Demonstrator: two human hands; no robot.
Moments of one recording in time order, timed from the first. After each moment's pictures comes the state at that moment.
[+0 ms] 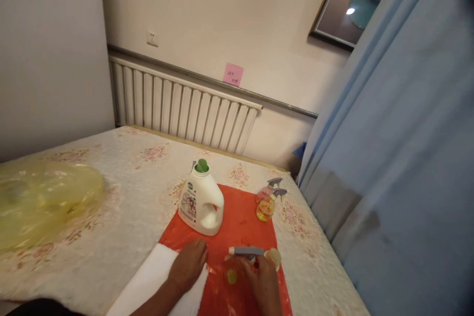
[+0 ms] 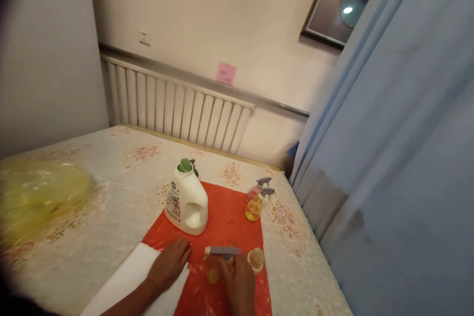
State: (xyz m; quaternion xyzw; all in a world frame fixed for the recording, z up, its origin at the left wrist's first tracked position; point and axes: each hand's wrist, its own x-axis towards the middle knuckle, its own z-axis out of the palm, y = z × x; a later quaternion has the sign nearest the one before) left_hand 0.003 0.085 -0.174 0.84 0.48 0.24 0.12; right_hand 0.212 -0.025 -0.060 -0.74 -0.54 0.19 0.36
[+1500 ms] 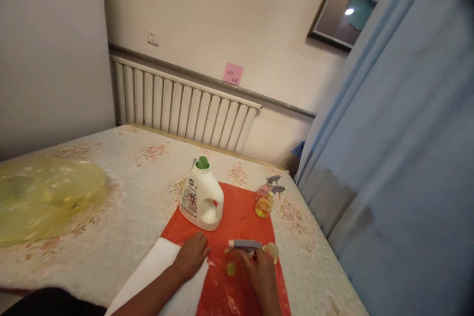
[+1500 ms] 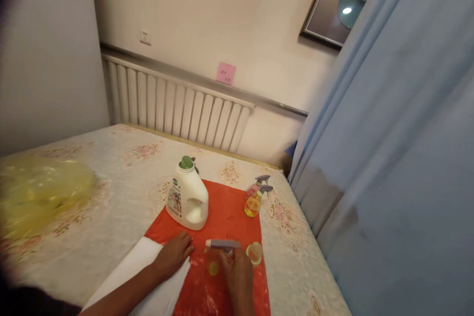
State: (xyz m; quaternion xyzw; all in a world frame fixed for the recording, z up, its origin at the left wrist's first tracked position) left_hand 0.006 0.086 -0.153 0.85 0.48 0.16 0.15; right_hand 0.207 -0.030 -0.052 -0.74 -0.53 0.17 0.37
